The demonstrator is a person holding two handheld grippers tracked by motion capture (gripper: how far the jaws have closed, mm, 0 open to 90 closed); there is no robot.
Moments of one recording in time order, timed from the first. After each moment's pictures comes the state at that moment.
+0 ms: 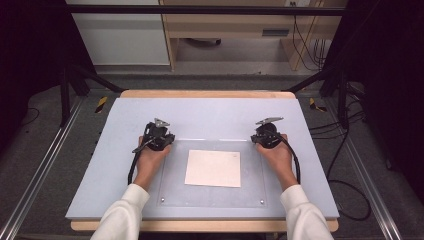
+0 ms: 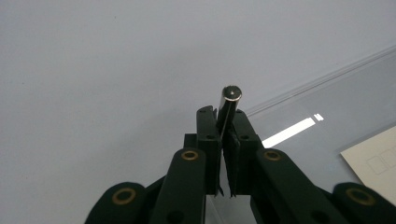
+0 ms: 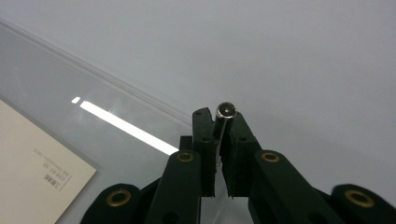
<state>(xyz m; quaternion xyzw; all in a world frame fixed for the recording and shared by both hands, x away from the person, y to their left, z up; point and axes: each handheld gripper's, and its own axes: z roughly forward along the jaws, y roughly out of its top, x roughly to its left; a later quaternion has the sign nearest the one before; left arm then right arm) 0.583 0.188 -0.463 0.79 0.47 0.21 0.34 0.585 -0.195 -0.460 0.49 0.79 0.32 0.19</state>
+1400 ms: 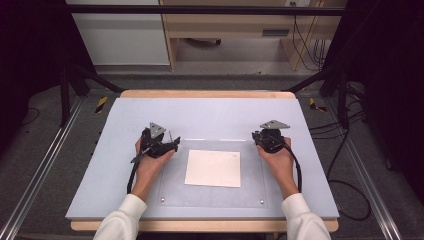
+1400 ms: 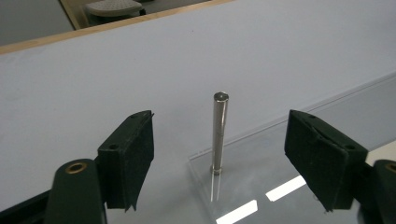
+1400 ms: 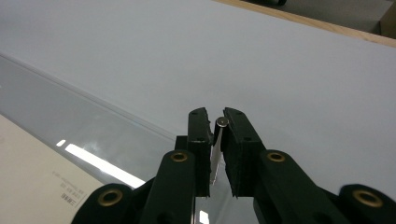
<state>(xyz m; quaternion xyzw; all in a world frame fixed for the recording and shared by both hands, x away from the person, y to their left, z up) 0.560 0.192 -0.469 0.74 0.45 0.28 0.42 0.561 -0.196 -0.454 0.47 0.75 0.39 0.27</state>
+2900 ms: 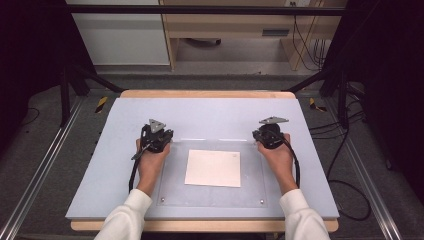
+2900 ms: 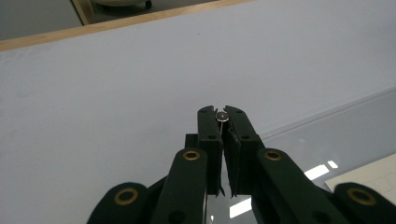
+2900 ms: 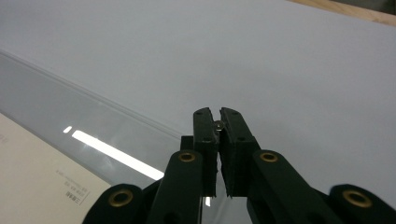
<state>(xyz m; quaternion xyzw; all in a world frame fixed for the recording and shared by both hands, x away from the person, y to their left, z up) 0.566 0.188 -0.453 0.74 0.47 0.26 0.39 0.571 -0.195 -0.444 0.49 0.76 0.35 0.23</state>
